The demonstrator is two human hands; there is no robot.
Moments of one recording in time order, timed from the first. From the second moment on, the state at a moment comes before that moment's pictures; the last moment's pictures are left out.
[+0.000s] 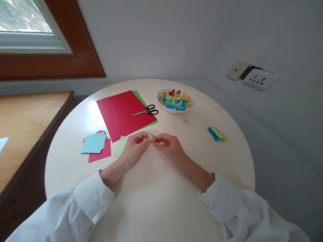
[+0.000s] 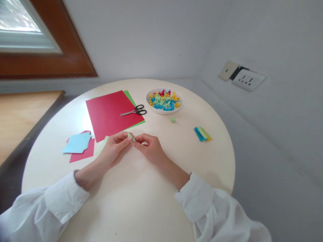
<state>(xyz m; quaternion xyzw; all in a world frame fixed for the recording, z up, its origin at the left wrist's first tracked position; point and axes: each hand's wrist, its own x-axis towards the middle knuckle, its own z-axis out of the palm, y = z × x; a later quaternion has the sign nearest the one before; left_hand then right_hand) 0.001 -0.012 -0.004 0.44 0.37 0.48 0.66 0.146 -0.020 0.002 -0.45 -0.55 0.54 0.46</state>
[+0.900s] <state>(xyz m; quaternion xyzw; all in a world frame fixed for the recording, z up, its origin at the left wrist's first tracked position) 0.004 -0.010 -0.001 0.45 0.42 0.47 0.63 0.151 -0.019 -0.007 -0.42 -0.71 0.26 0.50</state>
